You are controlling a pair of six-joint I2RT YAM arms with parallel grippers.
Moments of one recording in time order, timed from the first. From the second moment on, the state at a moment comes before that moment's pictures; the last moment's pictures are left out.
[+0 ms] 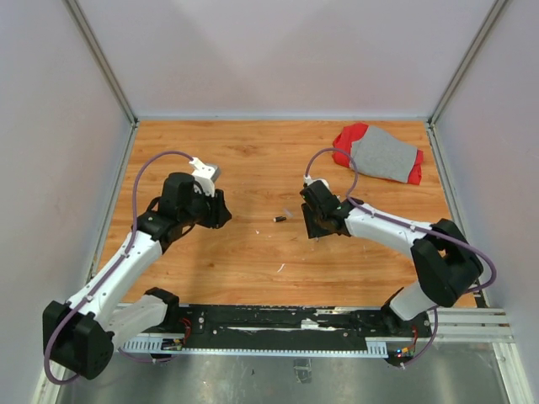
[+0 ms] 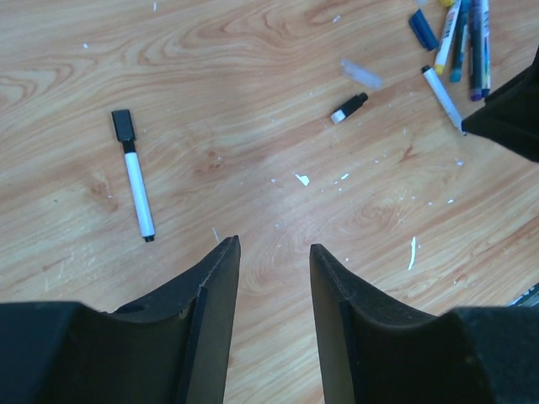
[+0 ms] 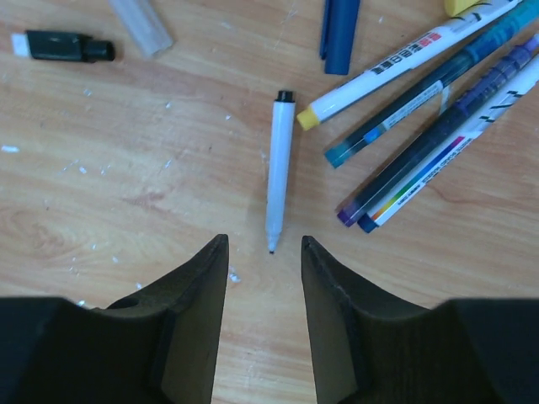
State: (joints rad) left arm -0.36 0.96 0.74 -0.40 0.22 -0.17; right arm 0.73 1.50 0.89 -0.45 0.21 0.39
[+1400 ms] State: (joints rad) left arm -0.36 1.01 0.74 -0.40 0.20 -0.16; right arm 0.67 1.69 0.98 -0.40 0.15 0.34
